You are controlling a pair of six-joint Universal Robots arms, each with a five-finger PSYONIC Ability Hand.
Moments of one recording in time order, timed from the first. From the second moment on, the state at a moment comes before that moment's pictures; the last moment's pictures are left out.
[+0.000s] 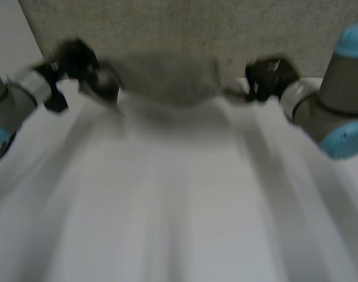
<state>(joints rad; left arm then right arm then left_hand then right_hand) 4.62 -2.25 -0.94 3.20 -1.07 2.79 1.91 -0.90 0.93 0.12 1.37 2.81 1.29 1.31 1.36 1.36 1.10 1.33 1.34 1.34 1.34 1.17</state>
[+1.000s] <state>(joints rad) 4.82 -2.16 -1.20 3.10 -0.77 2.82 1.81 -1.11 1.18 0.10 1.46 2.88 0.85 0.84 0.88 0.86 0.67 1.20 1.20 1.22 1.22 1.04</state>
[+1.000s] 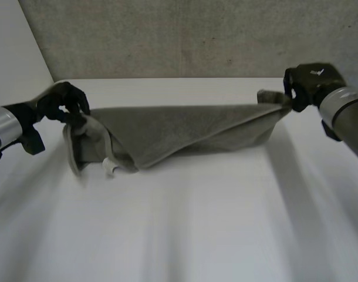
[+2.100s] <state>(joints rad) 4.61 -2.12 -1.63 3.31 -0.98 3.68 1.85 -1.17 1.48 -0.04 1.48 2.79 0.78 0.79 0.79 0.79 0.61 0.56 0.59 0.57 0.57 0.36</state>
